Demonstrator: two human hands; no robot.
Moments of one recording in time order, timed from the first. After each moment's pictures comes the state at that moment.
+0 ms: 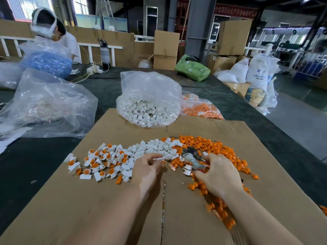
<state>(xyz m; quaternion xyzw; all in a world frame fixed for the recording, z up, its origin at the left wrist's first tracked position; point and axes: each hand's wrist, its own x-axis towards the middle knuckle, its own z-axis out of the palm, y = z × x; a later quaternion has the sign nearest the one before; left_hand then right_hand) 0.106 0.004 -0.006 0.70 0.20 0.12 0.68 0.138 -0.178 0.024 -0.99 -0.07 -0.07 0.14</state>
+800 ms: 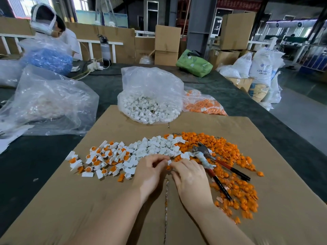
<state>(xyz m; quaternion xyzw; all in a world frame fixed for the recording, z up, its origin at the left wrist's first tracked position) 0.100 0.009 -0.011 0.79 0.11 0.11 0.59 0.113 -0.123 -0.020 -0.89 -0.28 -0.28 0.21</state>
